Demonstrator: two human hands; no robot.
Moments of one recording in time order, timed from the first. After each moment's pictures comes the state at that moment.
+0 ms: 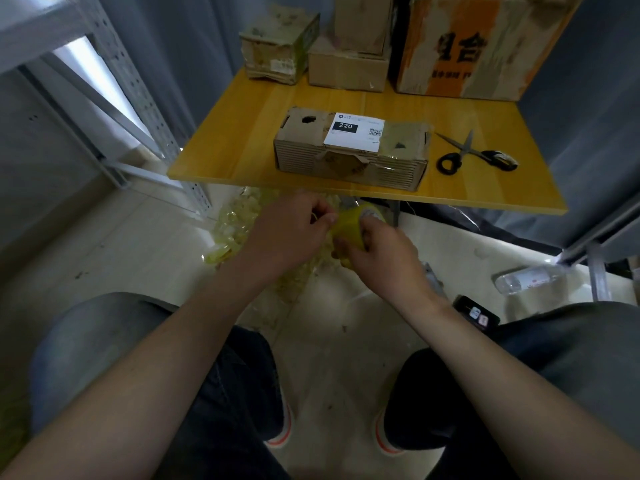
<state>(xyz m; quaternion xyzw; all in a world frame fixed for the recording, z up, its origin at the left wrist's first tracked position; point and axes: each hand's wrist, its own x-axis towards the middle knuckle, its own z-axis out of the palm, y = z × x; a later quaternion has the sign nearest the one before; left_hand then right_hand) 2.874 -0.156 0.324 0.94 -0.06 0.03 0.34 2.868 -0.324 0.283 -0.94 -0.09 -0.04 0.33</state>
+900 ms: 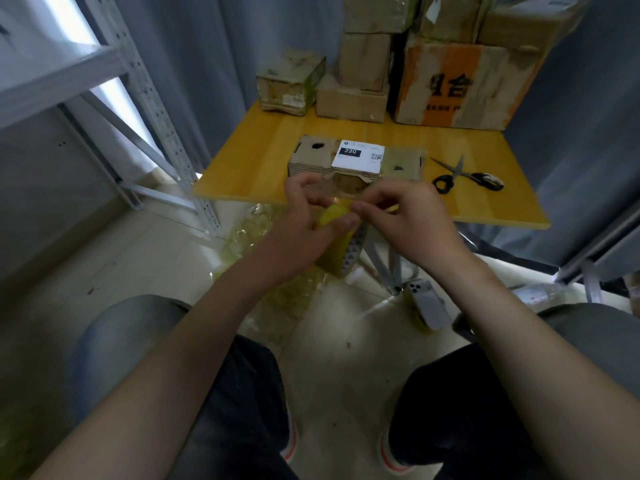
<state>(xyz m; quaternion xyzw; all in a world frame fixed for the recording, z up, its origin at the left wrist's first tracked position) 2.837 -0.153 0.367 0.85 -0.07 0.00 0.53 2.878 -0.342 0.364 -0.87 -0.23 -0.11 0.42</state>
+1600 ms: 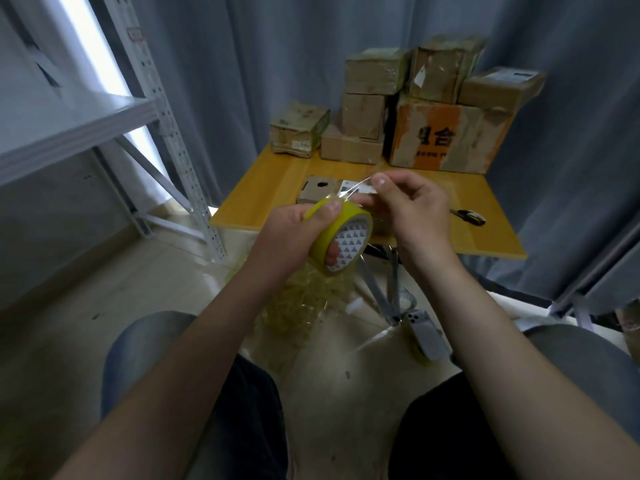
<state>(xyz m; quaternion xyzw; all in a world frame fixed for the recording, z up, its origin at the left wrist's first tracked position) 2.811 -0.152 0.417 0.79 -0.03 0.08 0.60 2.860 -0.323 0.416 -0.65 -0.08 -0.13 0.75</state>
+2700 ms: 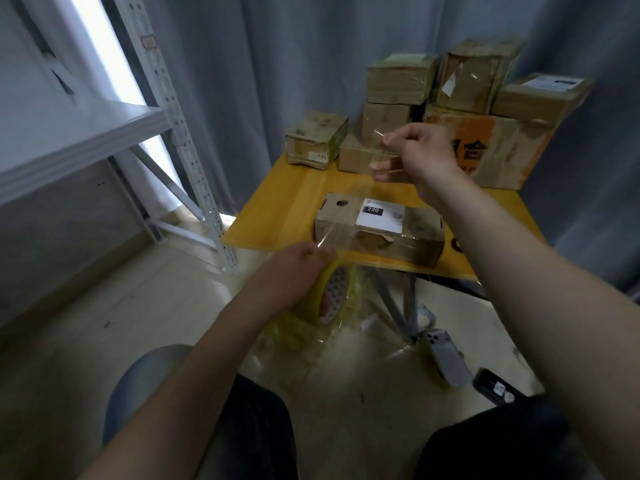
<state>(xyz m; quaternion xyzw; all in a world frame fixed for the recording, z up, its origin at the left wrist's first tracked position) 2.858 -0.117 0.393 0.90 0.09 -0.06 0.42 3.006 -0.301 0.460 -0.72 -0.02 -0.03 0.69</state>
